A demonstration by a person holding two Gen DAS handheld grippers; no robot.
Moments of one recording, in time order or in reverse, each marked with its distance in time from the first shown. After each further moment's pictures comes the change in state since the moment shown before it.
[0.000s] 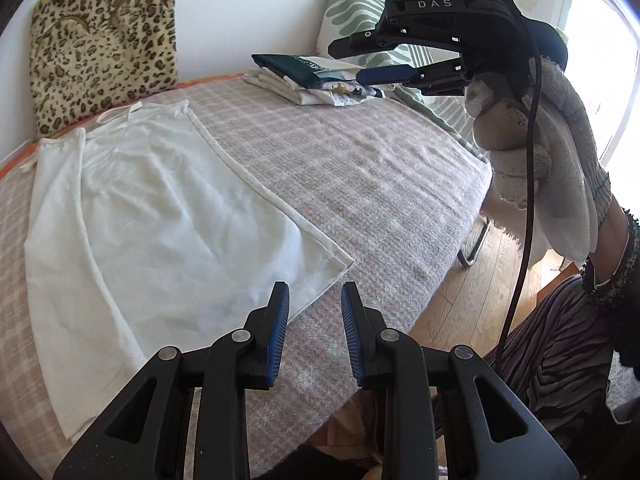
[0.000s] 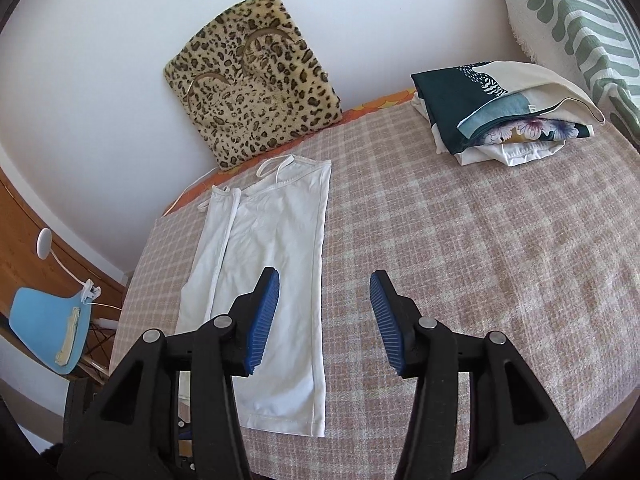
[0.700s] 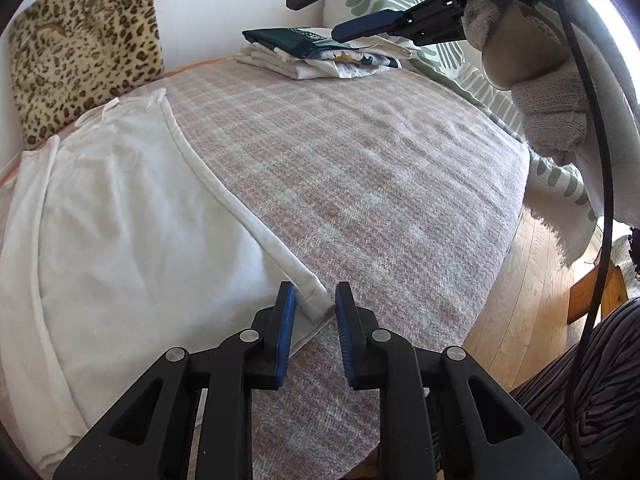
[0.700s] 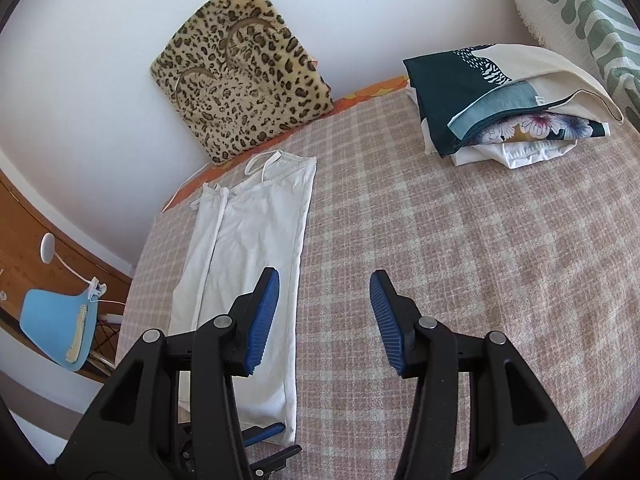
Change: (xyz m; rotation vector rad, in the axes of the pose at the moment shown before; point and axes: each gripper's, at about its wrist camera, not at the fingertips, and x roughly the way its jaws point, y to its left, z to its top) left arm 0.069 -0.021 0.017 0.011 0.046 0.133; right arm 0.037 -0.034 0.035 -0.004 0.093 0.044
